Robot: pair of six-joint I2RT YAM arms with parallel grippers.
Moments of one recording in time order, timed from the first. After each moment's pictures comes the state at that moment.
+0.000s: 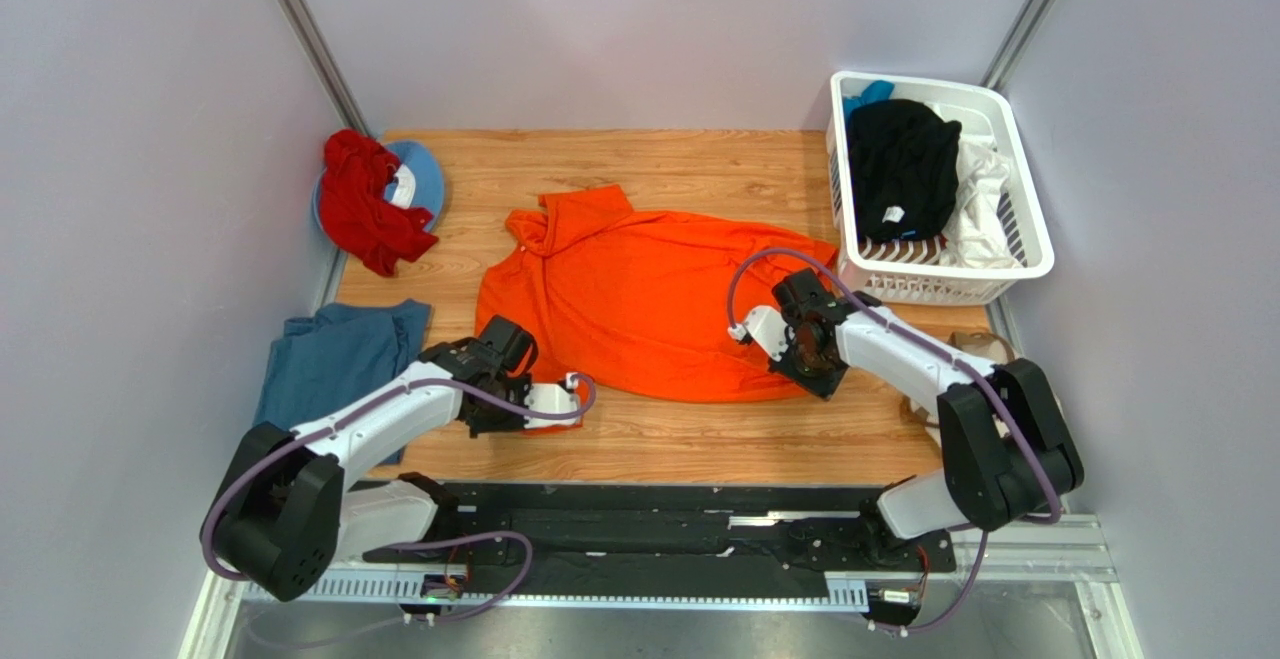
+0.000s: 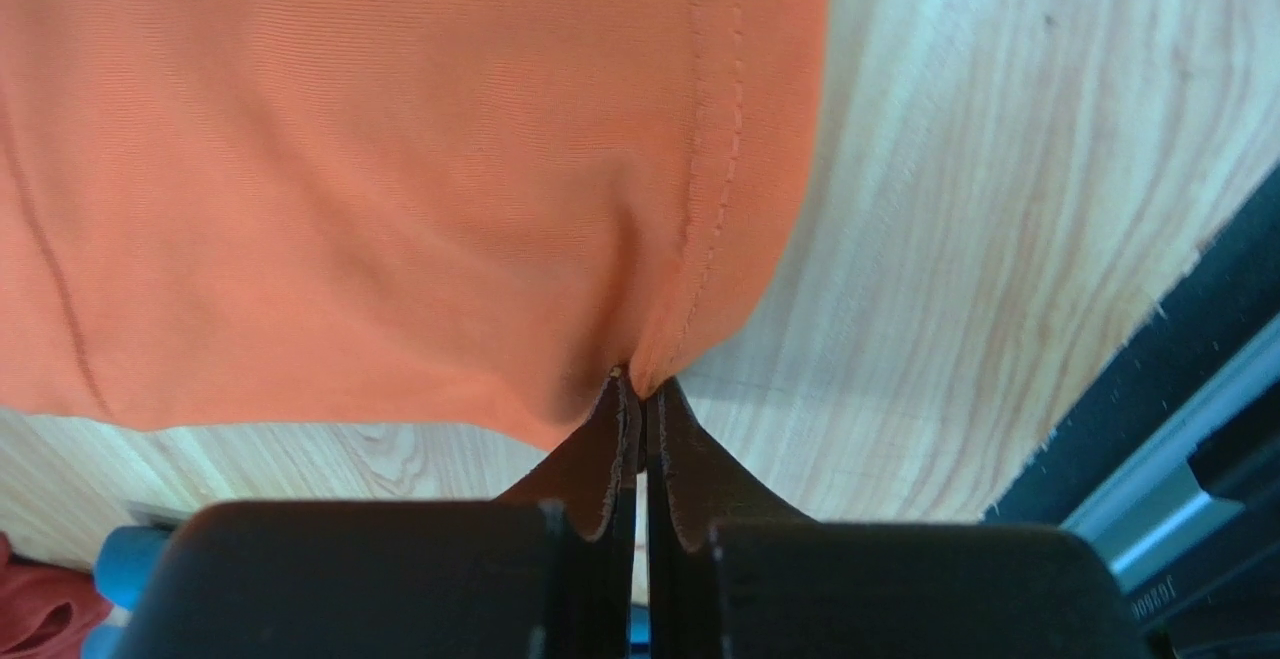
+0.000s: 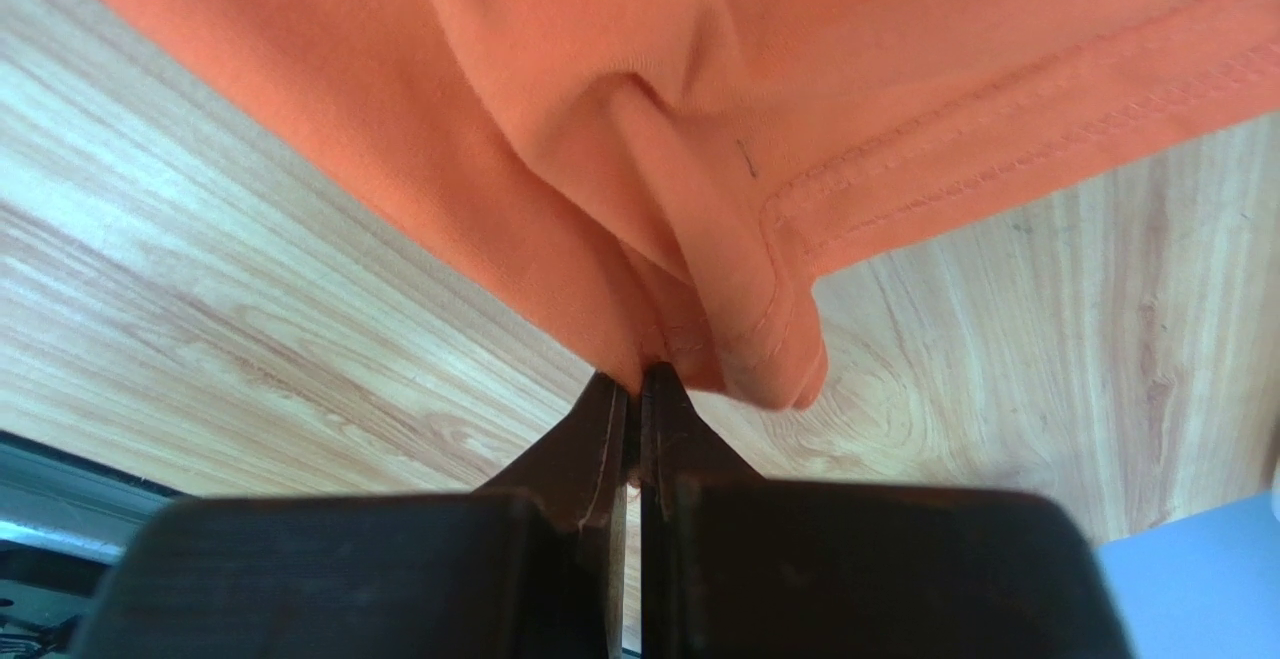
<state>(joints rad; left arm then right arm) -0.50 1.18 0.54 -0.73 0.02 1.03 0.42 1.45 0.81 -0.75 0.07 -0.59</state>
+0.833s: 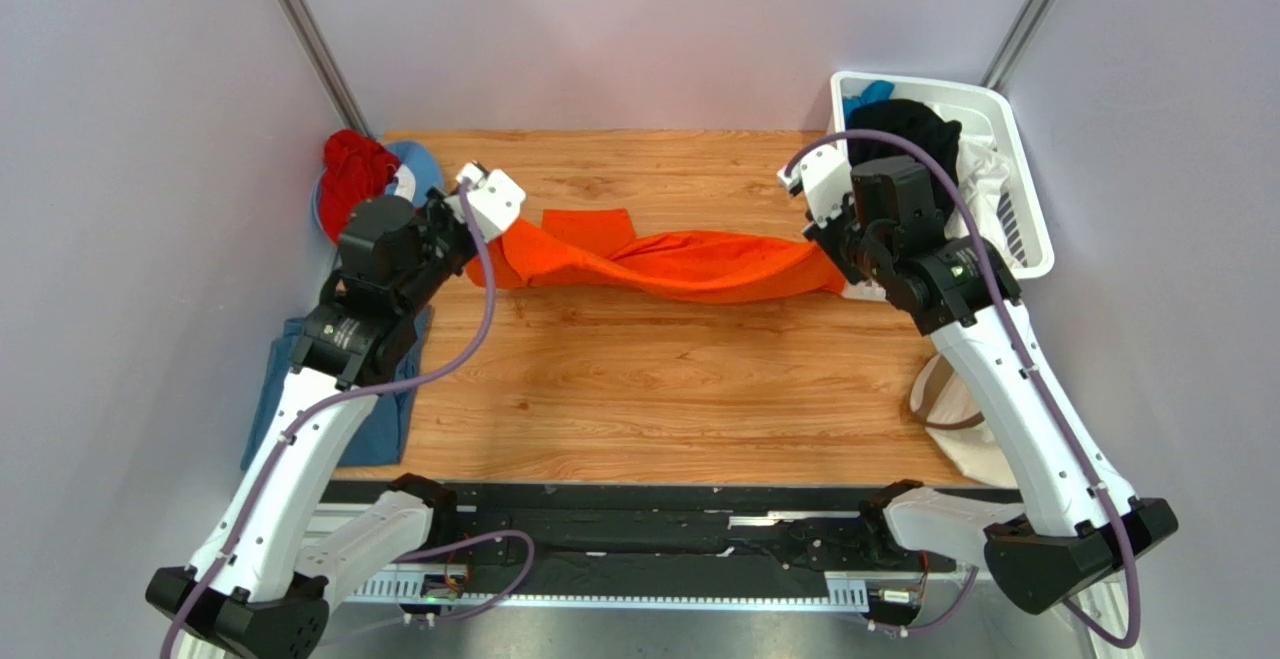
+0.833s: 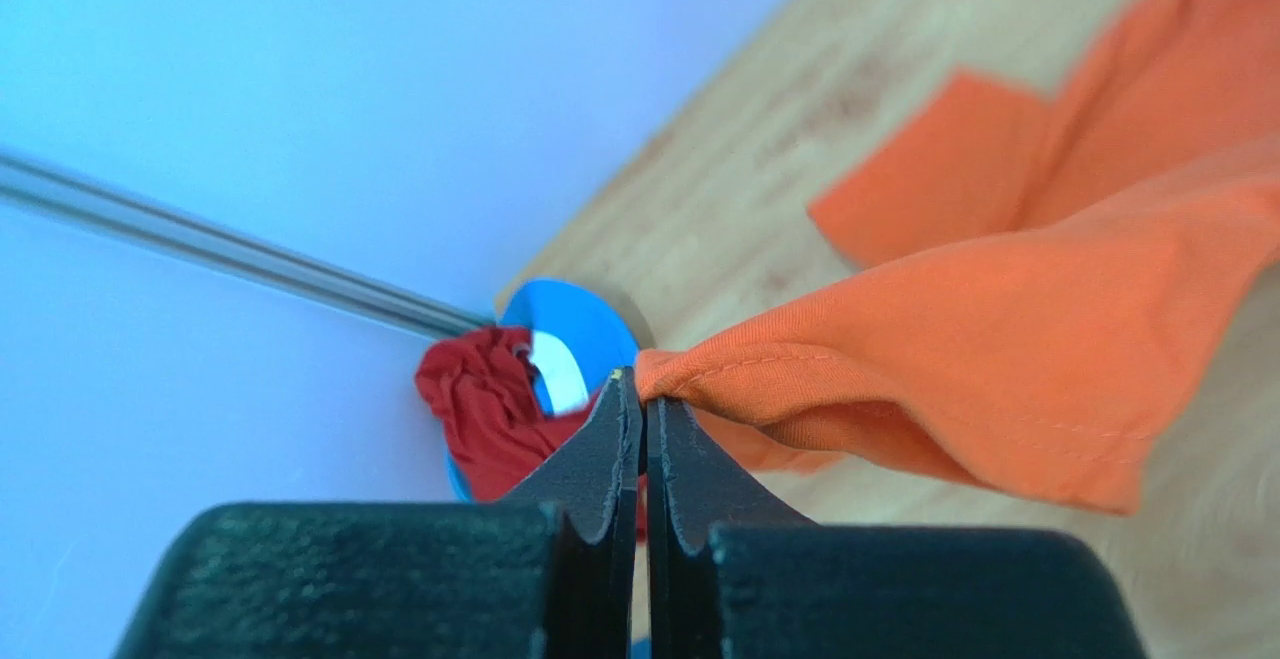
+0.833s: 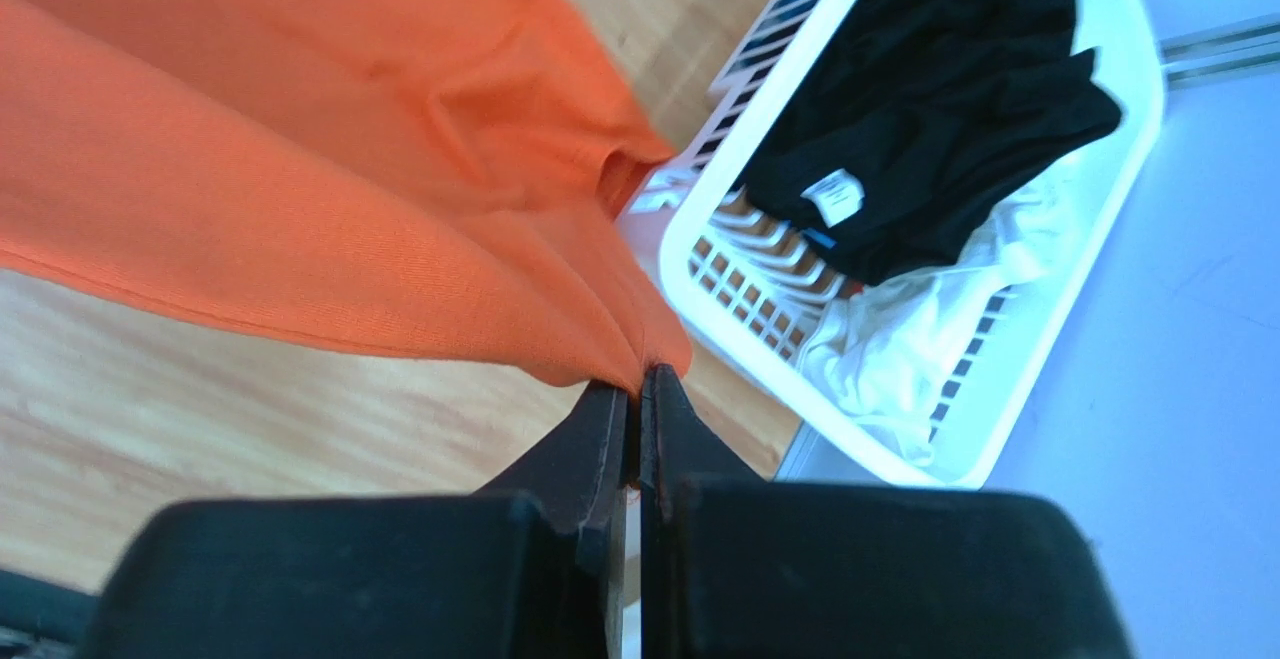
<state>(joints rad) -0.34 0.92 1.12 -0.45 -0.03 0.69 0.41 1.17 1.43 -0.95 0.20 -0.46</state>
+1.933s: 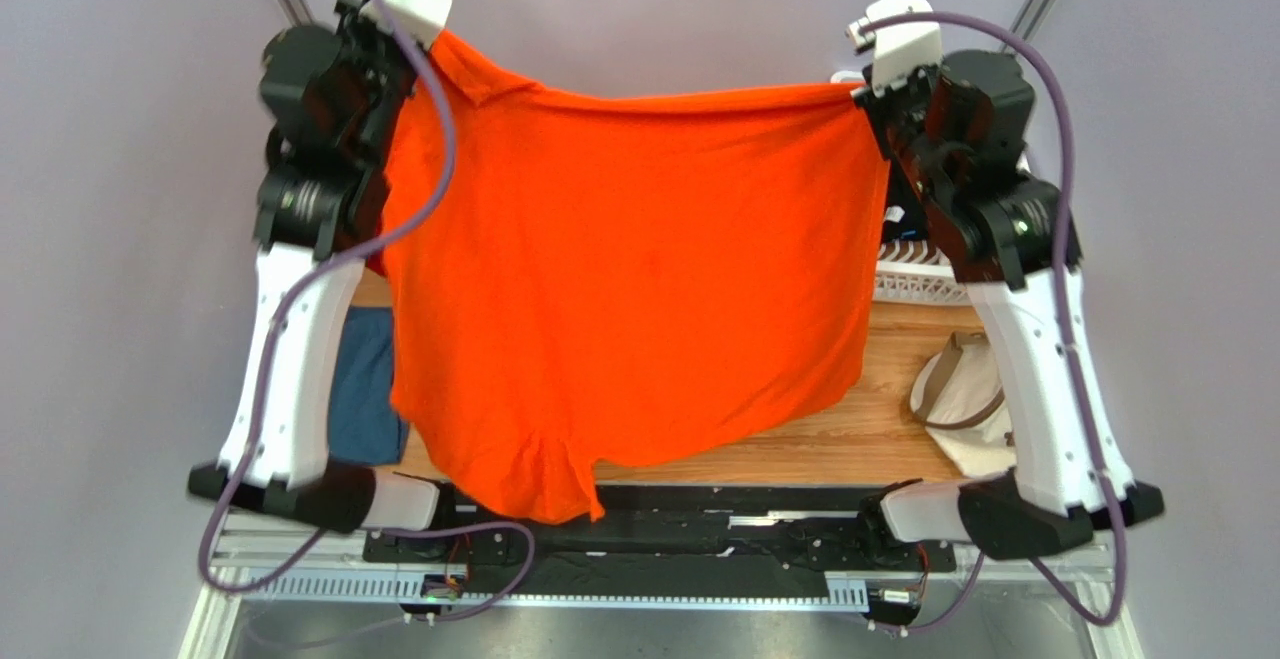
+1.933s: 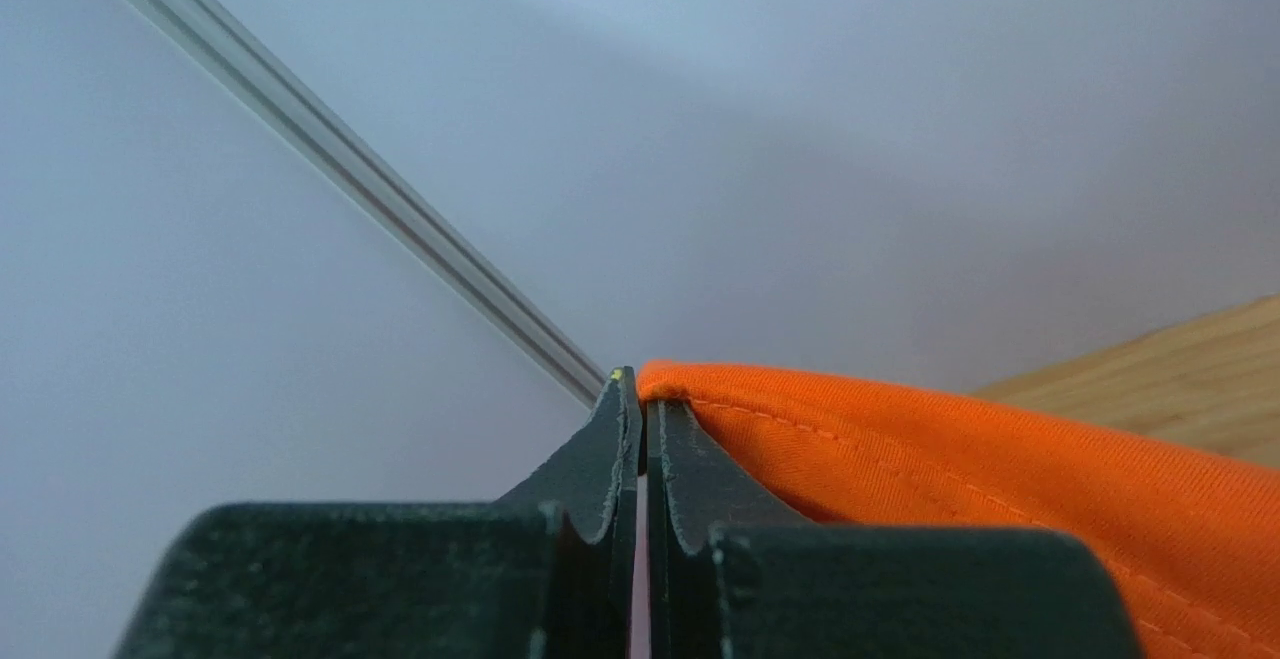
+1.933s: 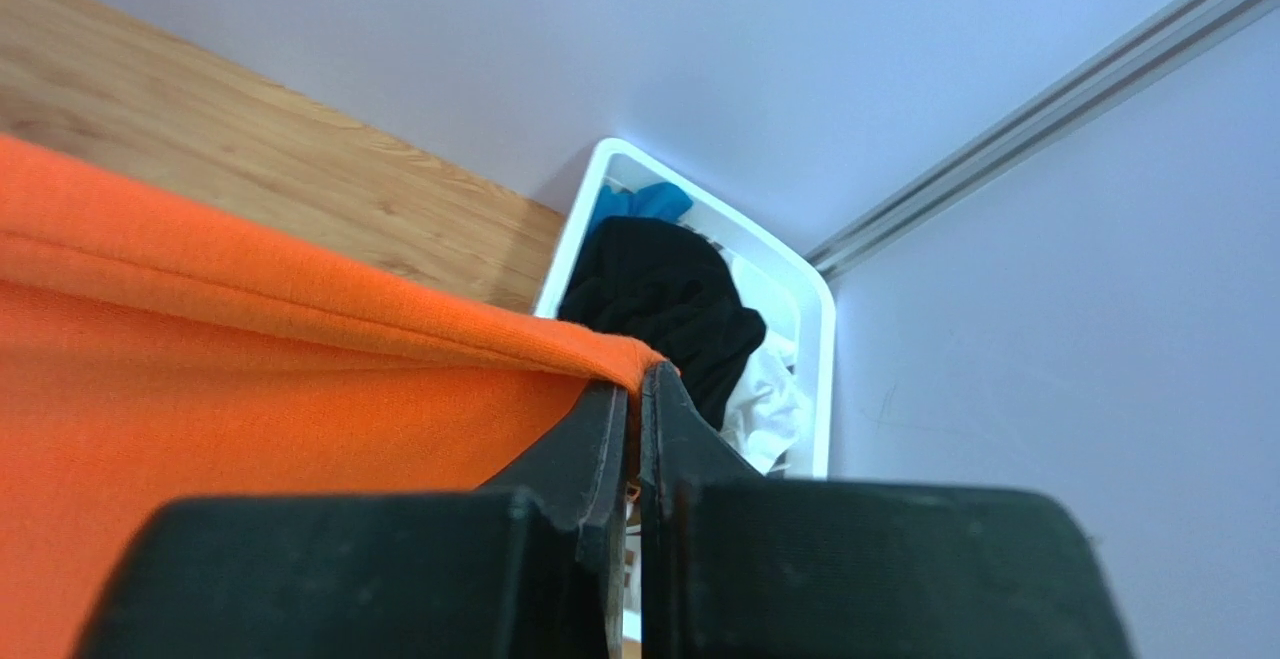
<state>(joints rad) -0.25 1.25 1.84 -0.37 -0.19 0.62 0.36 1.28 1.90 -0.76 0.27 -0.45</state>
